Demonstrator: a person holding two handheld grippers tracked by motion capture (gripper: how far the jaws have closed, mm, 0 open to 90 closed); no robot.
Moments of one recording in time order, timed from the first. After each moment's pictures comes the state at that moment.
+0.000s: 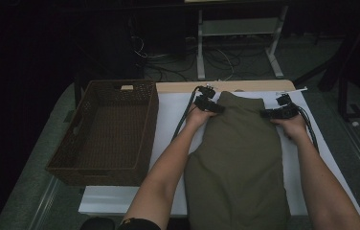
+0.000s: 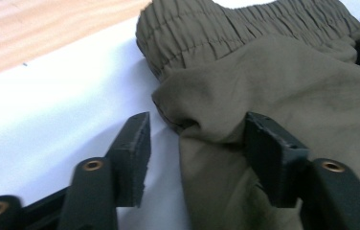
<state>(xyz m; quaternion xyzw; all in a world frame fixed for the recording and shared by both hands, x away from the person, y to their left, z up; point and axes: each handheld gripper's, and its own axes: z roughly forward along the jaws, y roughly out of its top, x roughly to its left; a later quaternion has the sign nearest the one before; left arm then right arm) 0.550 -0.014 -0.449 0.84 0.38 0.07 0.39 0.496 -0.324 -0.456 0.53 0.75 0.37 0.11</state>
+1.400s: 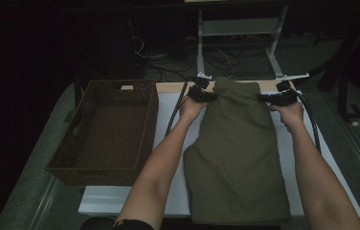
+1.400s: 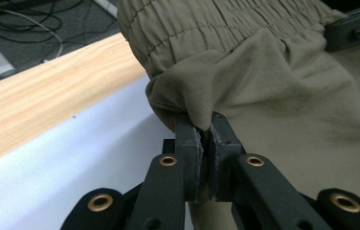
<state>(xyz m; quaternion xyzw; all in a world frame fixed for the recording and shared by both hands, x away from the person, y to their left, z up) 0.551 0.013 -0.407 0.82 0.35 0.08 0.44 0.510 -0.311 -0.410 0.49 0.74 0.43 0.14</state>
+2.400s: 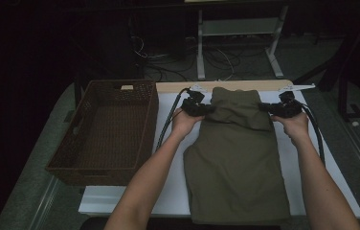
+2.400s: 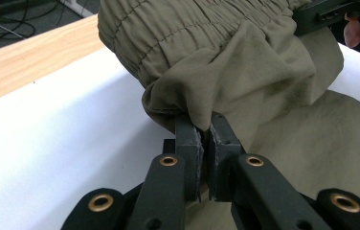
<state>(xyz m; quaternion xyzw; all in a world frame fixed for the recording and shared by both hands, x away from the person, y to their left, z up) 0.490 0.035 -0.403 0.83 0.31 0.07 0.46 0.456 -0.303 -0.403 0.46 0.76 0.45 0.14</state>
